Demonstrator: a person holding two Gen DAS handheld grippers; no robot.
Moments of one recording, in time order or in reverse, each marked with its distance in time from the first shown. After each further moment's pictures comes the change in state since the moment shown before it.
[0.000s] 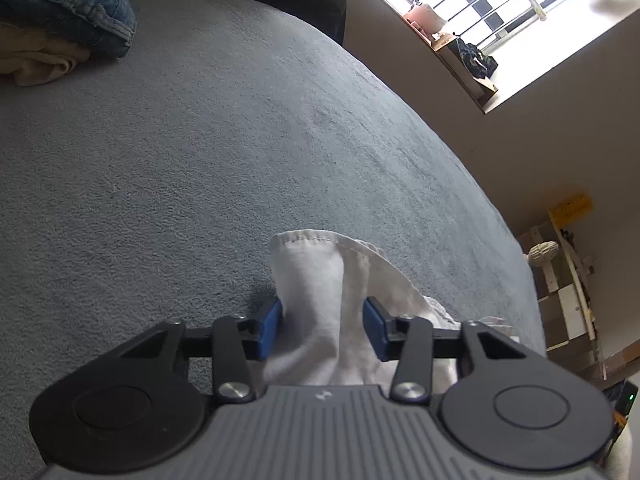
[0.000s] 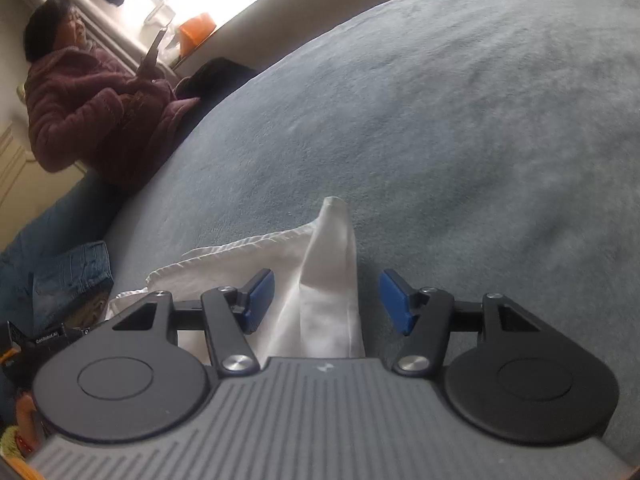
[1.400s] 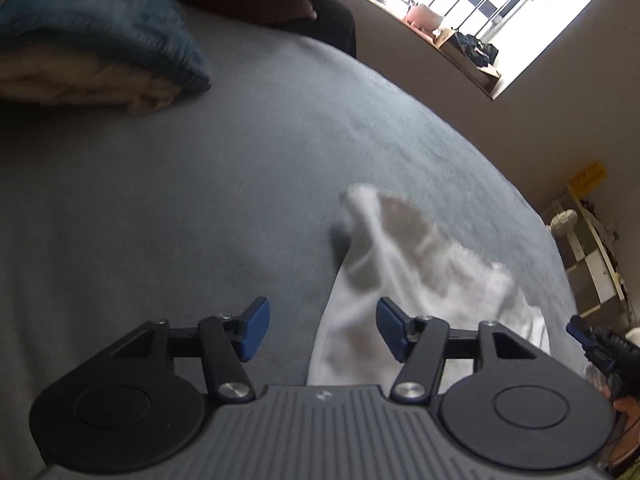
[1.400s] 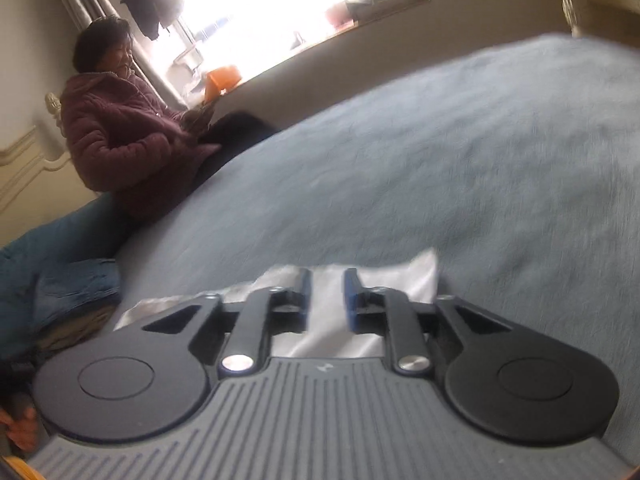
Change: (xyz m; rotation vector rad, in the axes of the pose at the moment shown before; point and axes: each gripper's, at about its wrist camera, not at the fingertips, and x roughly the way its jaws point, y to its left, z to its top) left arm -0.115 0.029 -0.053 0.099 -0.013 0.105; right arm -0.066 0.013 -0.038 -0.038 -0.186 0.018
